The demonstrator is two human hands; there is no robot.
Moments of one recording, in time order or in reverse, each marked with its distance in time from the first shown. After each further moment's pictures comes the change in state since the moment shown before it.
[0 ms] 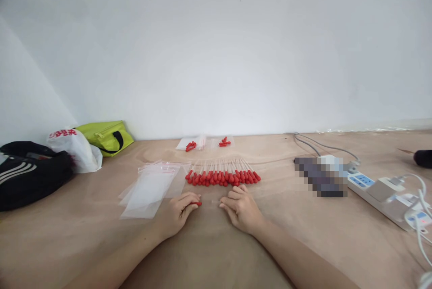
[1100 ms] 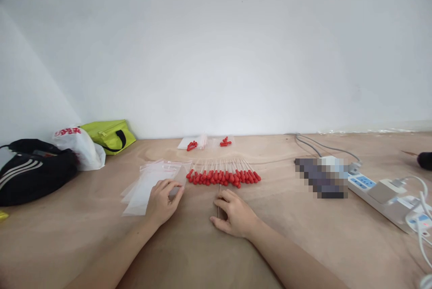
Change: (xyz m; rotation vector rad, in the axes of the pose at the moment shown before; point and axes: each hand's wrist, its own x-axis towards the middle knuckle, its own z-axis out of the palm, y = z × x) left_hand -0.006 -0.025 -0.016 0.535 0.369 -0.233; right_hand 0.004 -0.012 0.003 0.173 -0.105 -0.007
